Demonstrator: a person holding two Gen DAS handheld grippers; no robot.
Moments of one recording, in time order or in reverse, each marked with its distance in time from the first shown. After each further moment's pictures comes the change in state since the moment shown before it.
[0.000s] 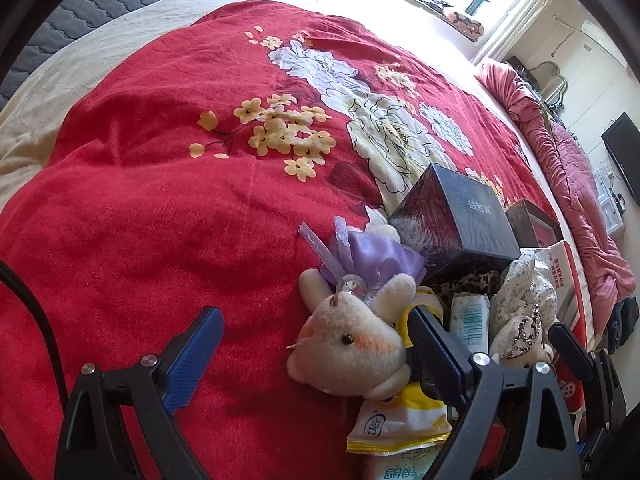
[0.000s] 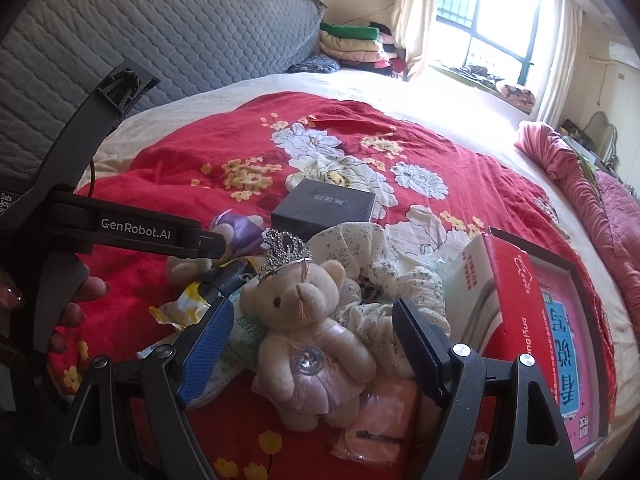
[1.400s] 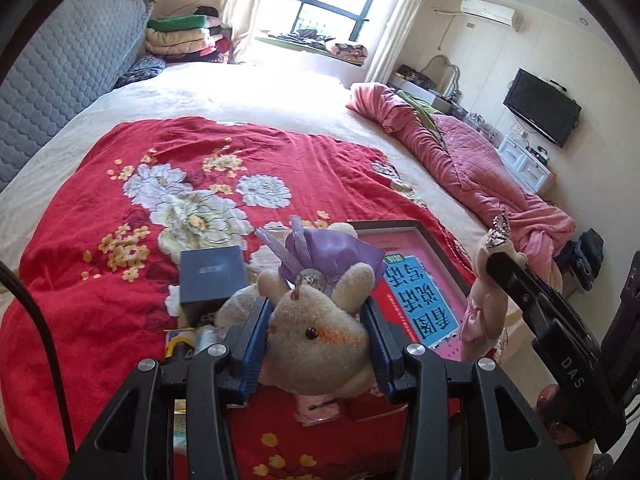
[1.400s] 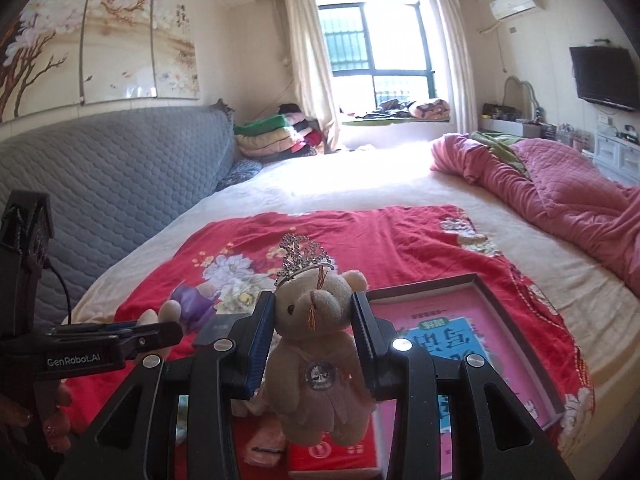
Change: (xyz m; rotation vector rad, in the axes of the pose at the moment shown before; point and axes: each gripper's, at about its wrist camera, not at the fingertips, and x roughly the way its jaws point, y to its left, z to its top) left arm -0.112 -0.192 -0.030 0.325 -0.215 -0.177; right arm -0.165 -0.163 -0.014 0.426 -0.337 -0.113
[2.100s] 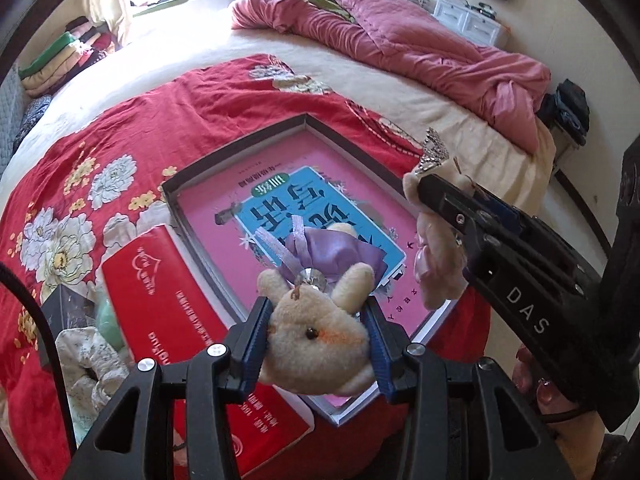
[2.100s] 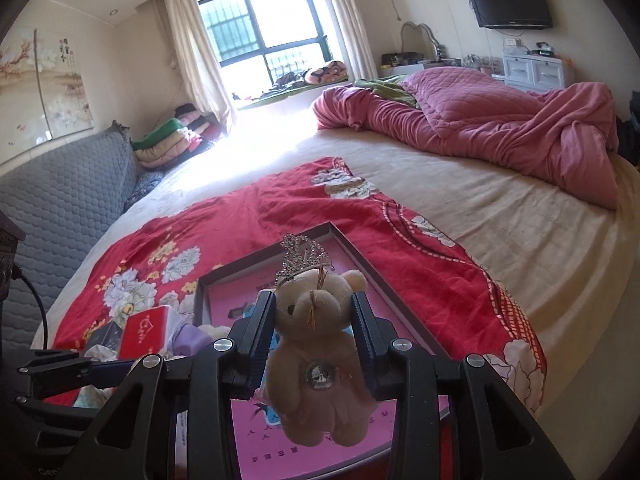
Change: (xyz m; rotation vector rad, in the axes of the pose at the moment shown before) left arm 0.137 -0.177 -0.028 0.386 0.342 -0.007; right arm 0.031 -0.165 -0.044 0.250 0.120 -0.215
